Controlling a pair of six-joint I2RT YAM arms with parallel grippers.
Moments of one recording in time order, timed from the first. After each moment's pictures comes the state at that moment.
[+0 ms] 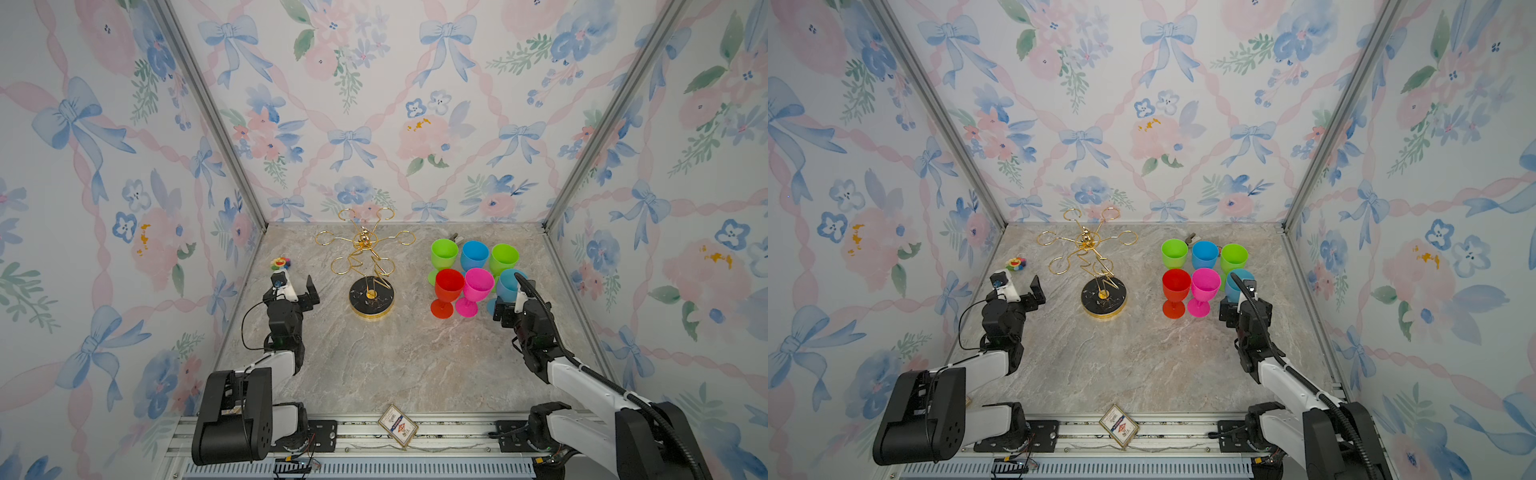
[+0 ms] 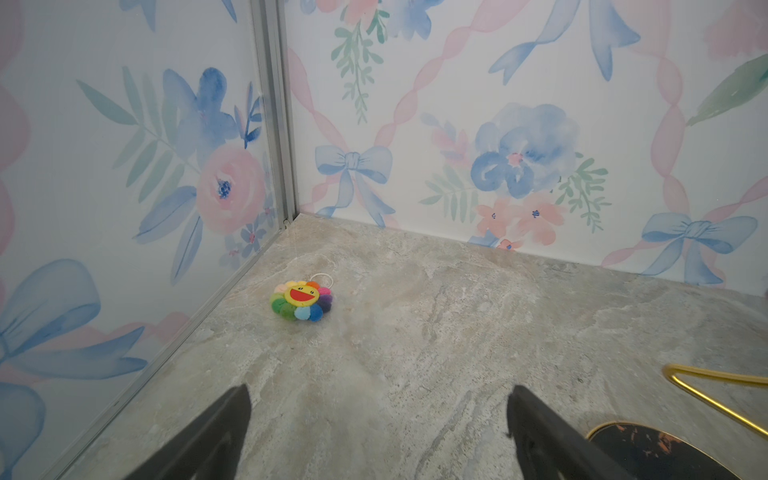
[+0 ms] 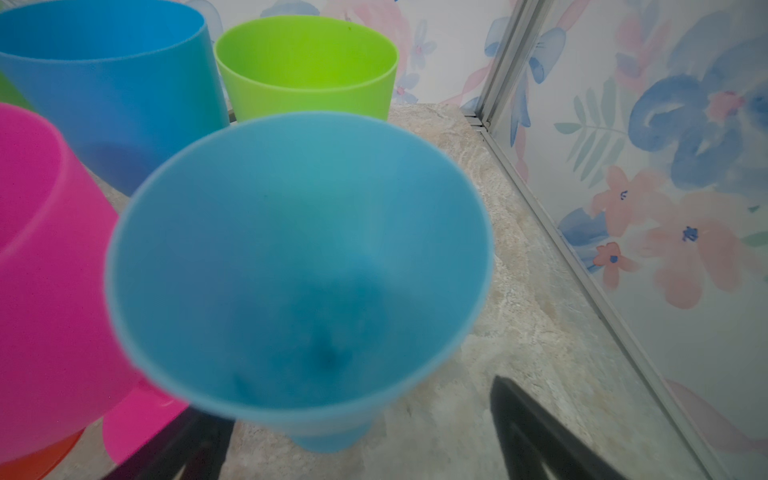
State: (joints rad) left arm 0.06 1.28 0.28 0.90 -0.12 -0.09; right arm 0.17 1.11 0.32 0.36 0.31 0.03
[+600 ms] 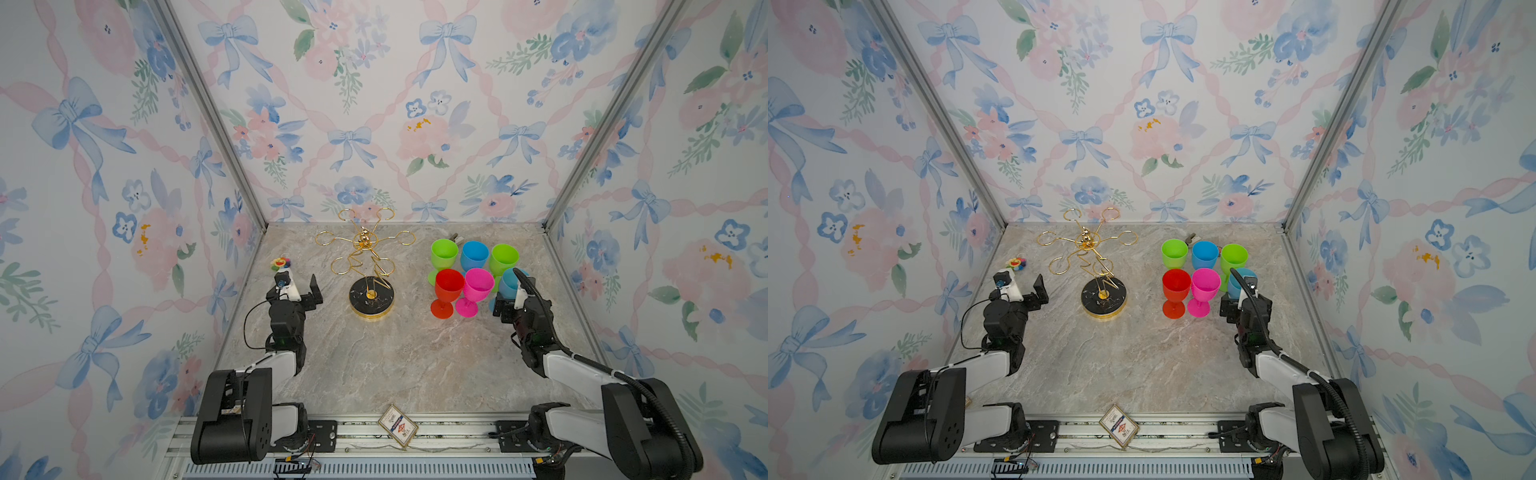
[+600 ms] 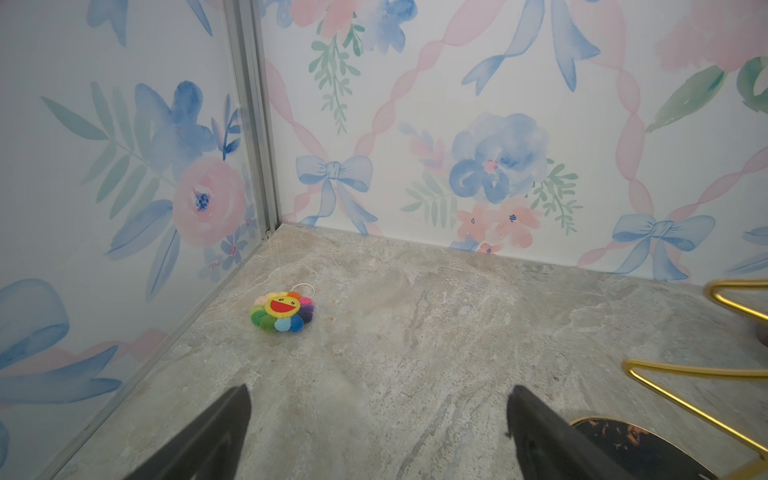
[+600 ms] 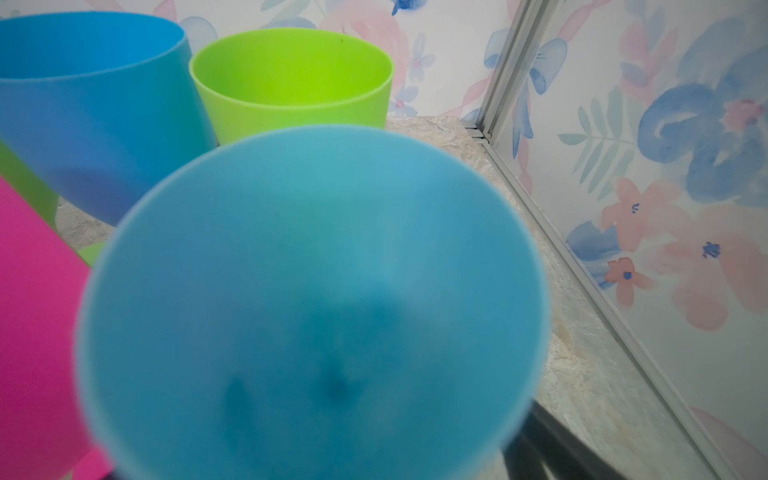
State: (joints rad) left arm 0.03 1.29 0.27 0.93 -0.11 -0.08; right arm 0.13 1.22 0.32 0.52 0.27 0.02
